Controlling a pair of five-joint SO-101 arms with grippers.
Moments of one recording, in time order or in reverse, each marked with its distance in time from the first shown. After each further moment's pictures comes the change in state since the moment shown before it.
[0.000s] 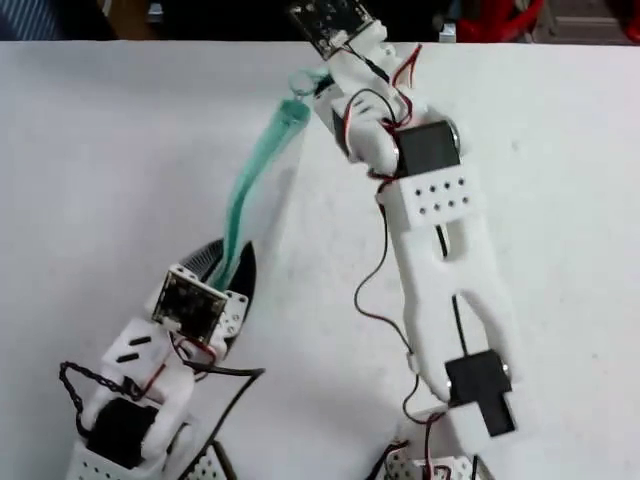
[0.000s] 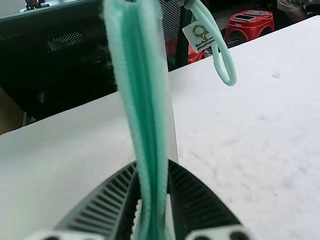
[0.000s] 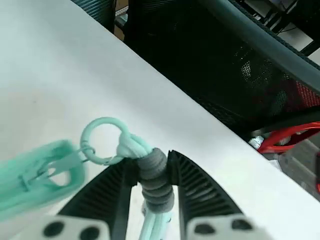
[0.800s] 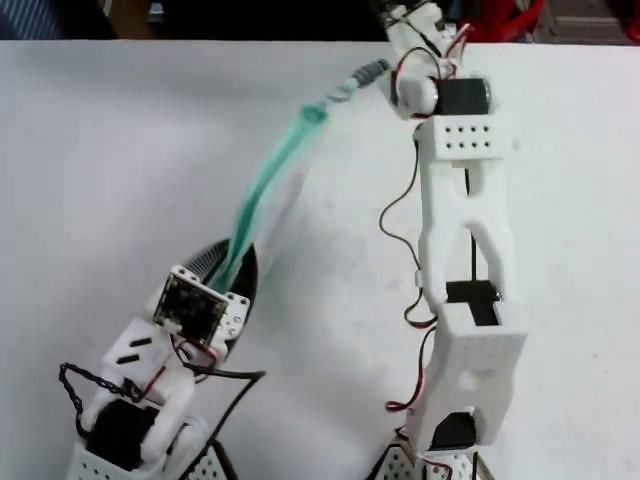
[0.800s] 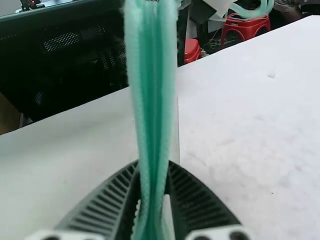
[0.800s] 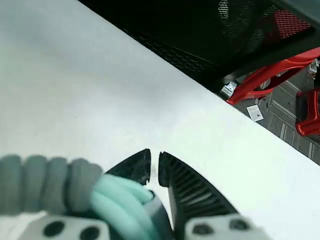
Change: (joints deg) left arm 0.1 0.0 -0.2 0.1 -0.1; right arm 11.6 24.3 -21.8 4.1 4.7
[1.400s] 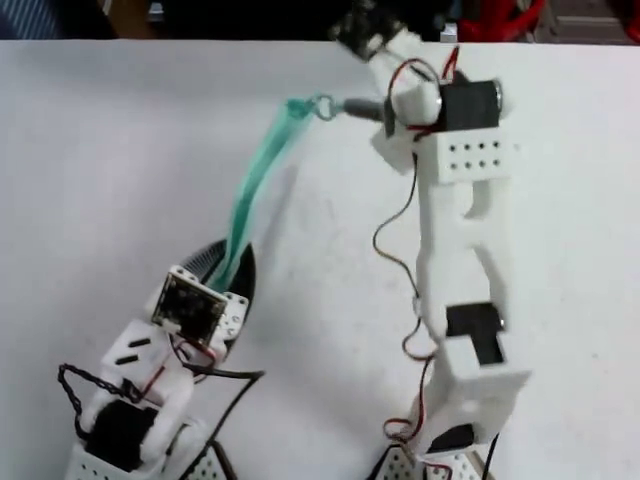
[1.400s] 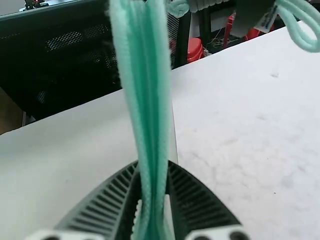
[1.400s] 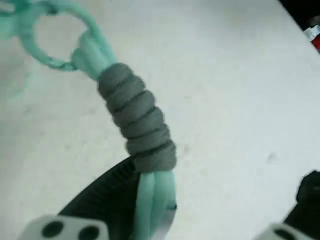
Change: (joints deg) left arm -0.1 0.0 0.2 0.0 0.0; right arm -5.2 -12.7 2.2 34.9 9.3
